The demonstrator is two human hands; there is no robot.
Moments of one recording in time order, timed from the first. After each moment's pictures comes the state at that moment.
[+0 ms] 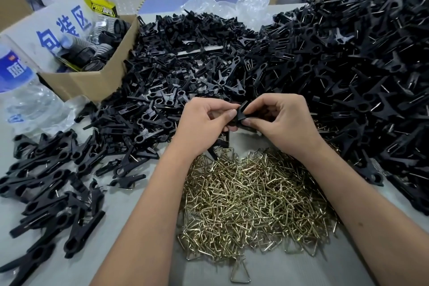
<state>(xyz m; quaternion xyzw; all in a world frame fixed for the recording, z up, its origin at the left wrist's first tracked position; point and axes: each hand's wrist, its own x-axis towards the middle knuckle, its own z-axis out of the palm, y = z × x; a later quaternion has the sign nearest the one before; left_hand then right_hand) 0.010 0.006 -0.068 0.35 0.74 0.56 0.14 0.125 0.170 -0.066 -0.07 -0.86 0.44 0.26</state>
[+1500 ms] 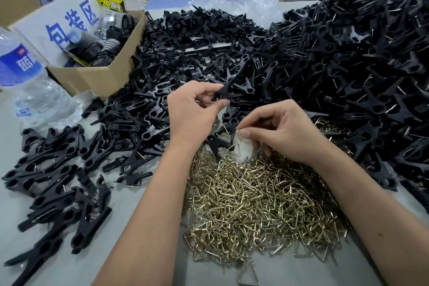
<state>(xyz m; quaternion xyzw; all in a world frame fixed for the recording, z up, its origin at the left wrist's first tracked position) -0.008 0.002 -0.072 0.26 0.76 0.60 -0.06 0.128 0.158 -0.061 -0.02 -0.82 0.56 0.09</state>
